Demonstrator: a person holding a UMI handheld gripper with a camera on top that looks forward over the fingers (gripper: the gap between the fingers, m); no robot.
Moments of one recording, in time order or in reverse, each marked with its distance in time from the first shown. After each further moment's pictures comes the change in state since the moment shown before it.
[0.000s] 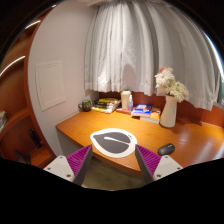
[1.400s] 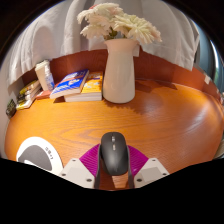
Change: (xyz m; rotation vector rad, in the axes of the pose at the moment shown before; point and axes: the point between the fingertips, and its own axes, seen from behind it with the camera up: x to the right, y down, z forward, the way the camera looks) arm 0.277 0.086 0.212 -0.331 0.508 0.295
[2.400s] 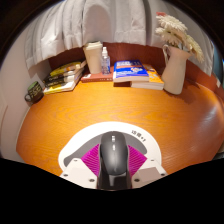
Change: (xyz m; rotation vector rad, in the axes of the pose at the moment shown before) arm -0.237 0.051 -0.057 -0.099 -0.123 -0.050
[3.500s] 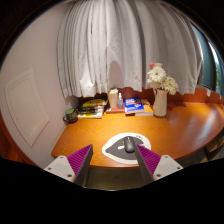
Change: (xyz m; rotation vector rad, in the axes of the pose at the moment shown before) arm -0.073 -0.010 -0.287 0.295 -0.059 0.021
